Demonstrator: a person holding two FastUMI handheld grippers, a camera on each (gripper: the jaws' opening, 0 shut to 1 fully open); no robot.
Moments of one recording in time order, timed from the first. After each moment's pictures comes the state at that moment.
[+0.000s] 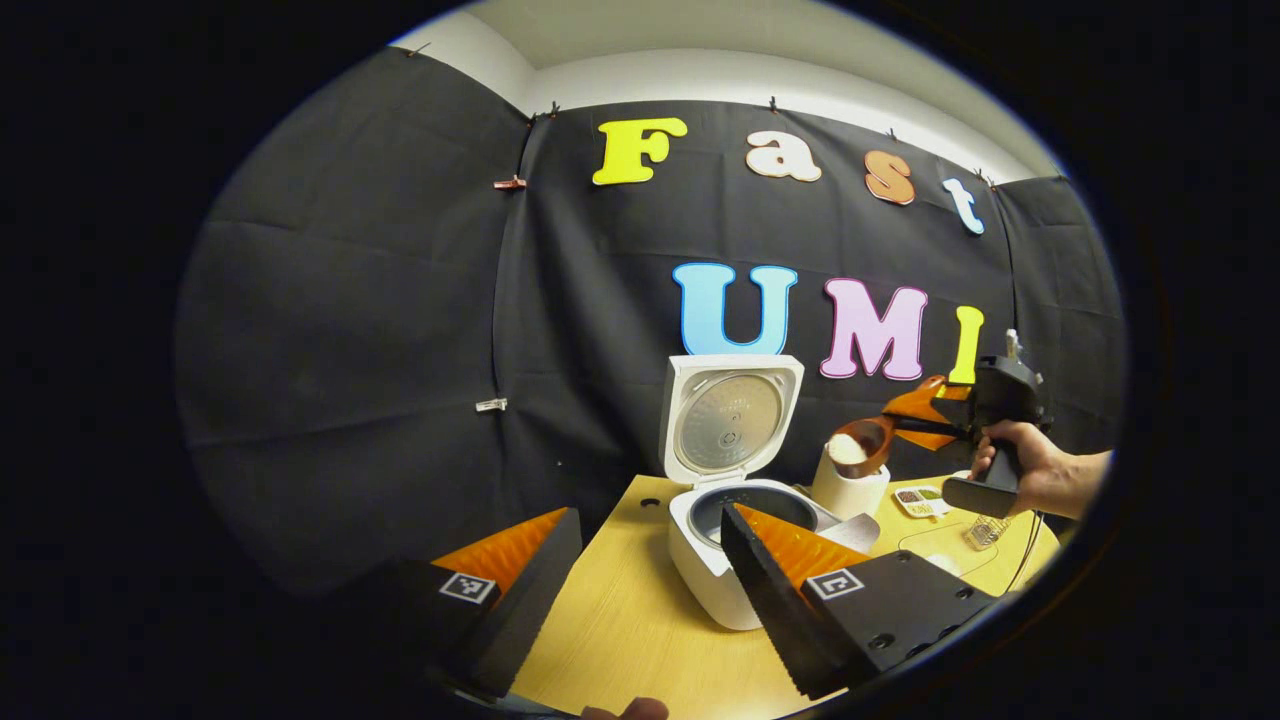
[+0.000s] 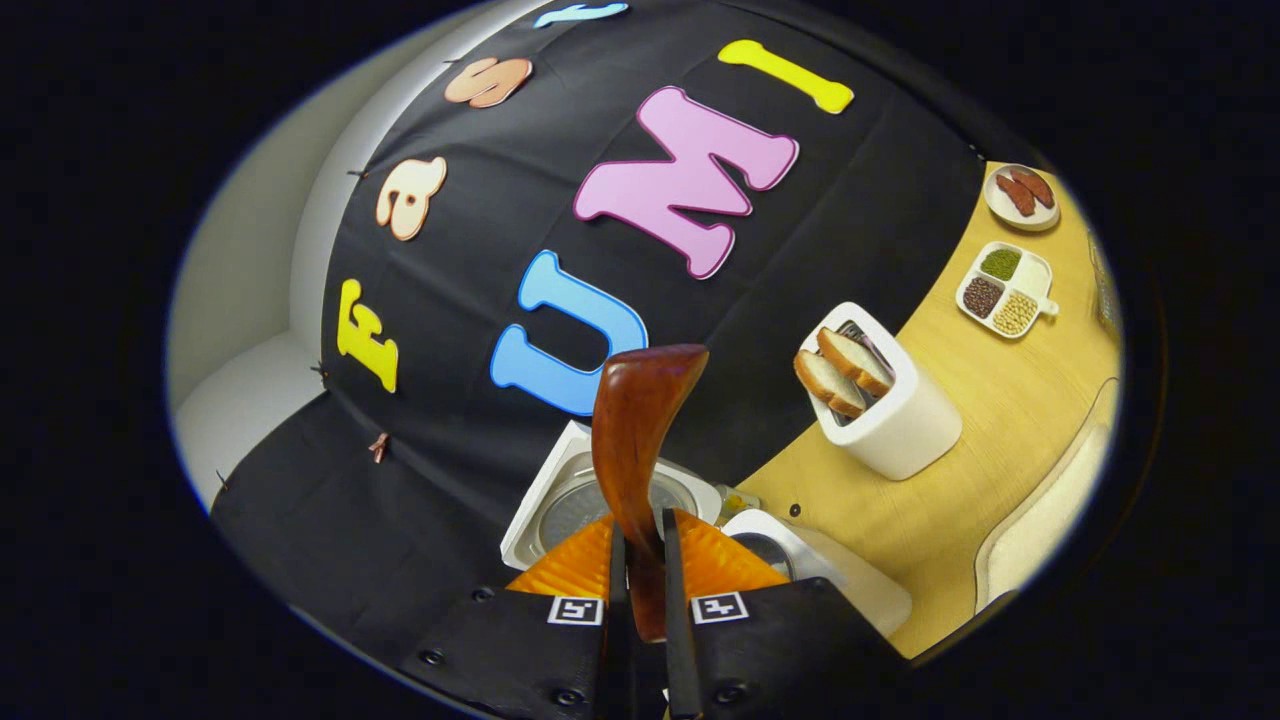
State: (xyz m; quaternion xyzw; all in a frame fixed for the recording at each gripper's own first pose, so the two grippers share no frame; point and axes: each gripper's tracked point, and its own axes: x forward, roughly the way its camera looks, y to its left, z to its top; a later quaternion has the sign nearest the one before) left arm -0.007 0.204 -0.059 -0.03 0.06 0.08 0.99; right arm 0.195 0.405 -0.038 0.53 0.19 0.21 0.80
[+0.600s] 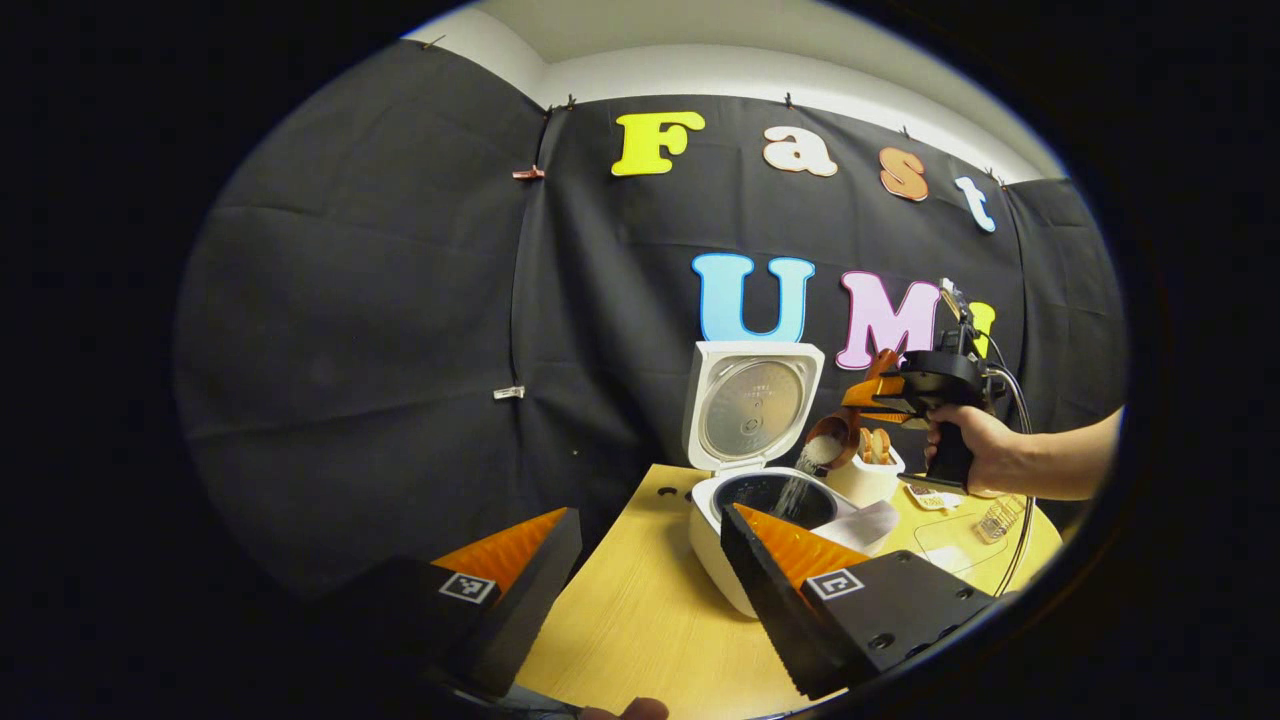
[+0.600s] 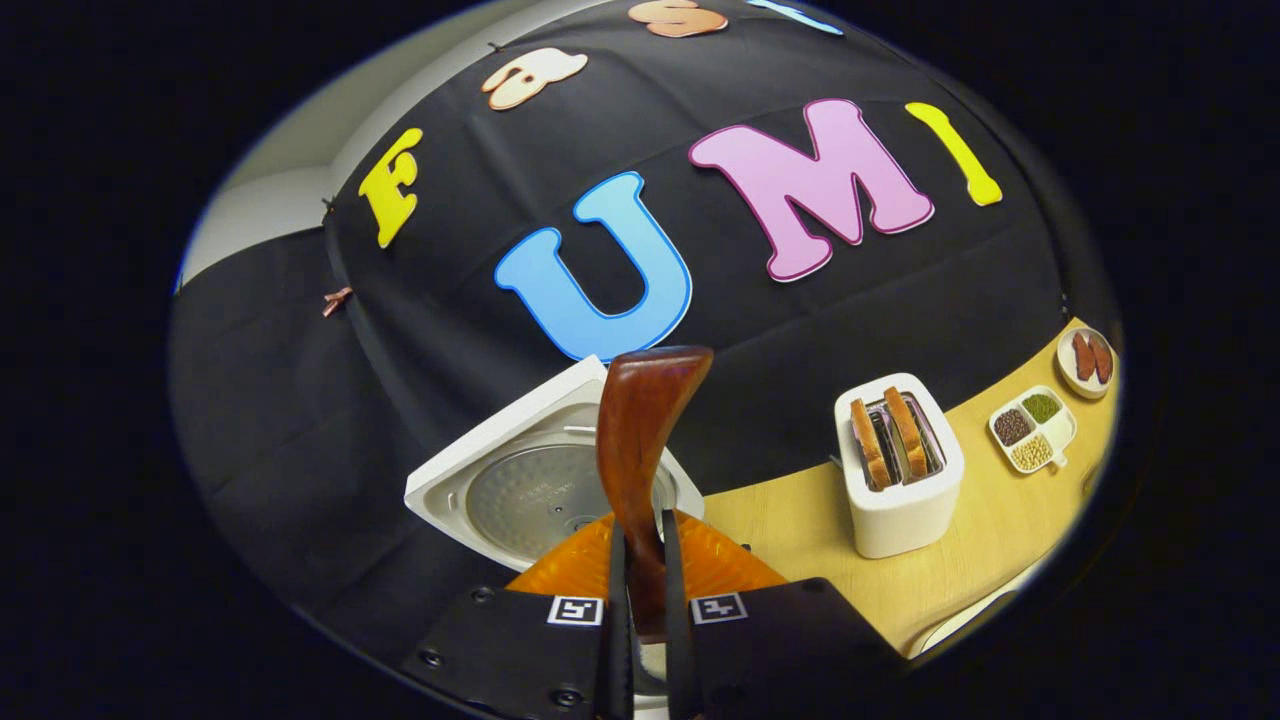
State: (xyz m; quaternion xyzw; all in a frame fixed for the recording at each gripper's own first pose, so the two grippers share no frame) left arm -0.023 0.232 -0.080 -0.04 0.08 0.10 0.99; right arm 0.231 0.476 -0.042 0.33 0.18 0.23 0.90
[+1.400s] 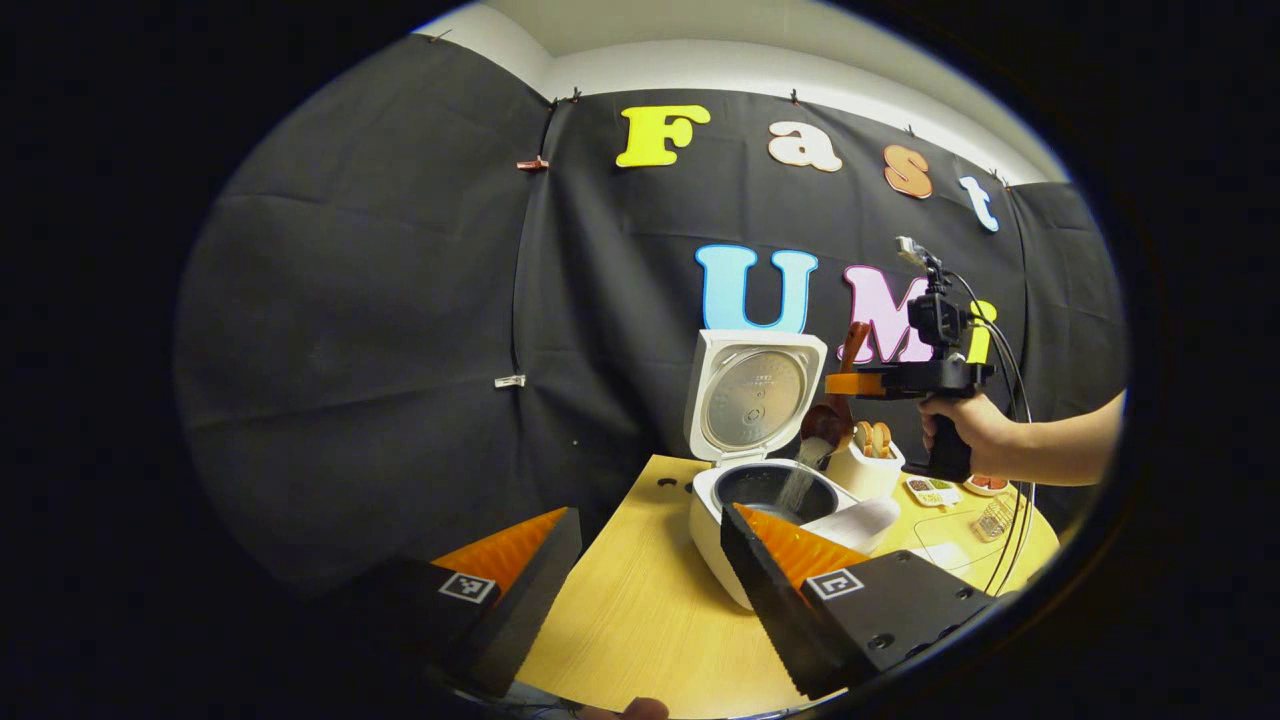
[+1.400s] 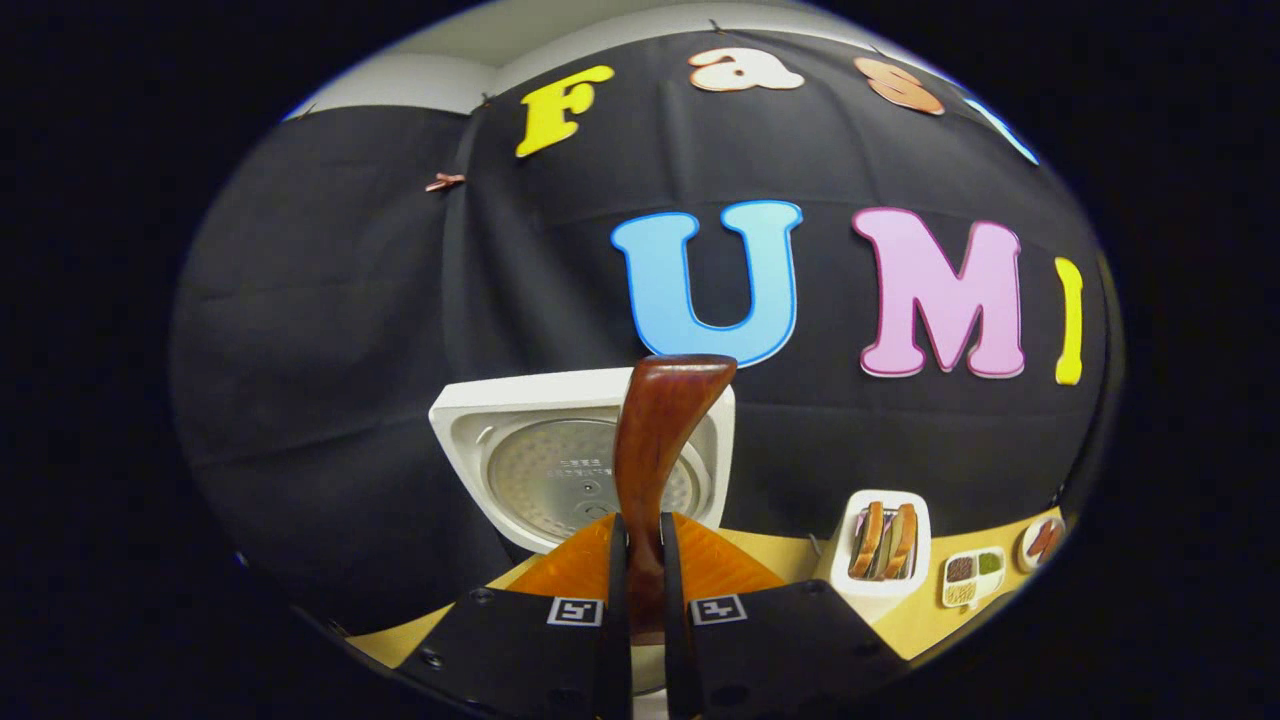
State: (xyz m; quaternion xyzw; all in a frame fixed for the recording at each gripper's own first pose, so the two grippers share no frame) left arm -0.025 0.230 -0.088 -0.05 0.09 0.10 0.99; right arm 0.211 0.517 -0.010 0.09 0.09 0.32 0.94
